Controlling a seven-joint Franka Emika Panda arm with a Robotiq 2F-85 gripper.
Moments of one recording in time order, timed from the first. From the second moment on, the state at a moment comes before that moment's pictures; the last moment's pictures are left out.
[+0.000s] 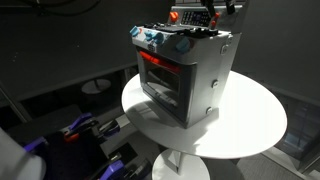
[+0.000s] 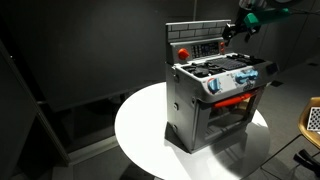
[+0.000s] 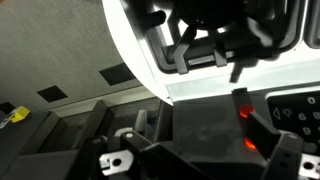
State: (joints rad) arm 0.02 0.11 -0.07 -1.97 -0.46 2.39 0.68
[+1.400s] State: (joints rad) arm 0.02 0.09 -0.05 -1.93 -0.24 2.26 0.46
